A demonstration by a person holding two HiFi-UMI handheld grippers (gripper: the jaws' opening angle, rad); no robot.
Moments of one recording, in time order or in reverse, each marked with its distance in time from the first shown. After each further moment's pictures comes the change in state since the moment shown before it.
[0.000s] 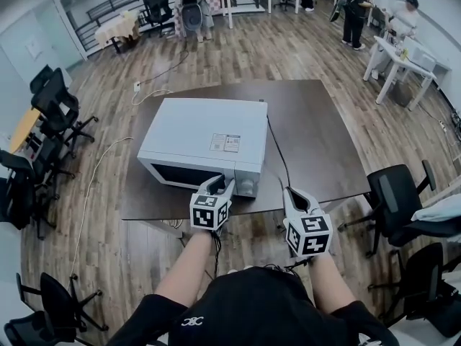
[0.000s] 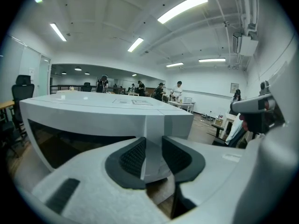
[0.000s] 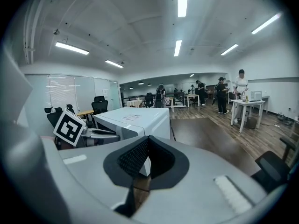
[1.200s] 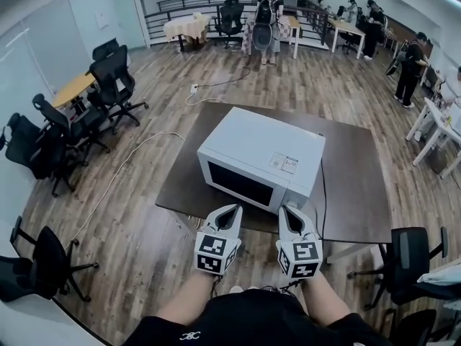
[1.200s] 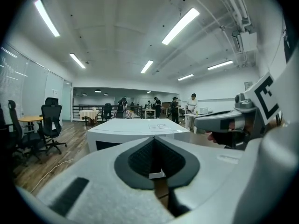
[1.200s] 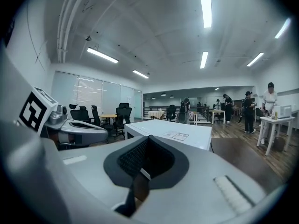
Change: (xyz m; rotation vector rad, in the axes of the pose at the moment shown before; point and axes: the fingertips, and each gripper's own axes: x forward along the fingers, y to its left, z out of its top) left arm -0.183 0.022 0.024 0.043 -0.207 0.232; right arm 0.020 0.160 0.031 -0.182 -0.155 0.254
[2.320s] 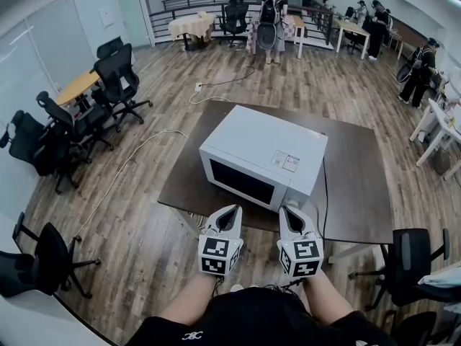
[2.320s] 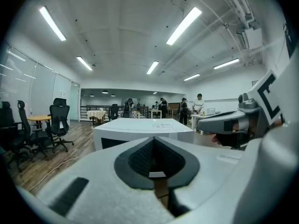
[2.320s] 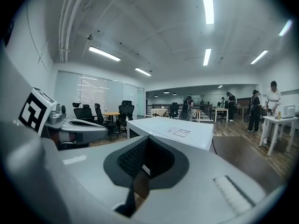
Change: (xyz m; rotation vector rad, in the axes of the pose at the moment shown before) left arm -0.005 -0.002 -0.008 -0.021 -0.012 0.082; right arm -0.002 0.000 -0.012 -0.007 0.031 0.039
